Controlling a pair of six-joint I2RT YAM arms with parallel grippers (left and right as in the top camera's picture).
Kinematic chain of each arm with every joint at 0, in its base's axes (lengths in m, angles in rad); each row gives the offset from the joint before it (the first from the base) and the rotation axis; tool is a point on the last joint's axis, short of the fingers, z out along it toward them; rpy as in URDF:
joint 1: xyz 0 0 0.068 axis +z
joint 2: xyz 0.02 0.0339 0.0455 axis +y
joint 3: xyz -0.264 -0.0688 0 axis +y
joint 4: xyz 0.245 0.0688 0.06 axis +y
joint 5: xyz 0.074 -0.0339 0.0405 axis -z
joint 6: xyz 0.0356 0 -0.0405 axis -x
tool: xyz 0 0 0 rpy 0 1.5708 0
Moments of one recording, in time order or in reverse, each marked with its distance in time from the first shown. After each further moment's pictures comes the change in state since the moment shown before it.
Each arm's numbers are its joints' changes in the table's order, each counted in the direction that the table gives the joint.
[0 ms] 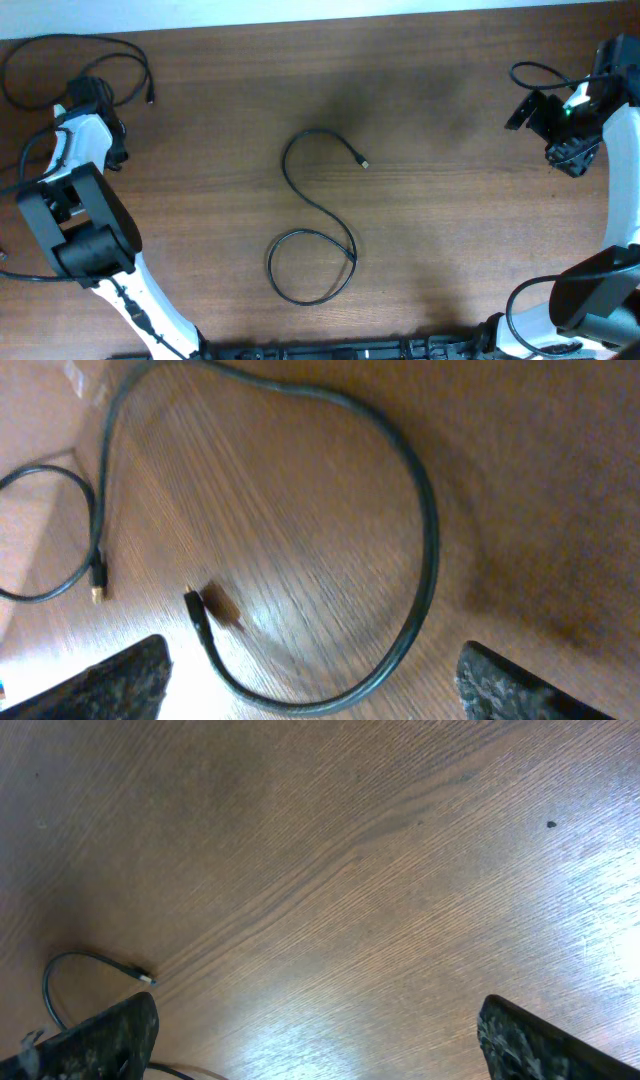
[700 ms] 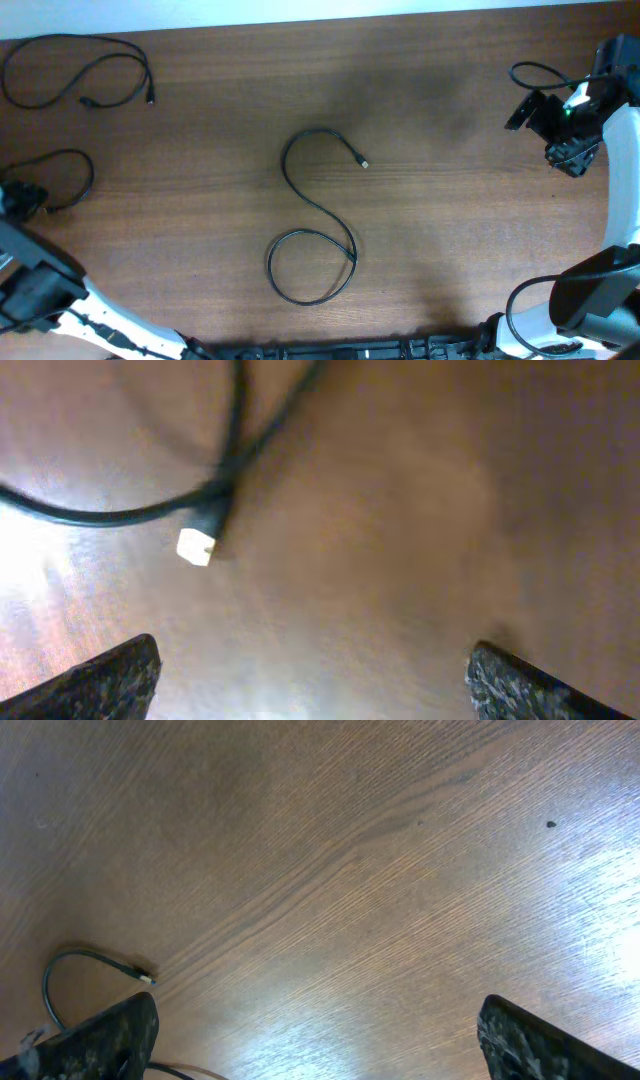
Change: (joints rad) left arm 0.475 -0.021 -0.058 0.123 0.379 0.142; right arm 0.000 0.000 0.000 0.000 0.000 0.000
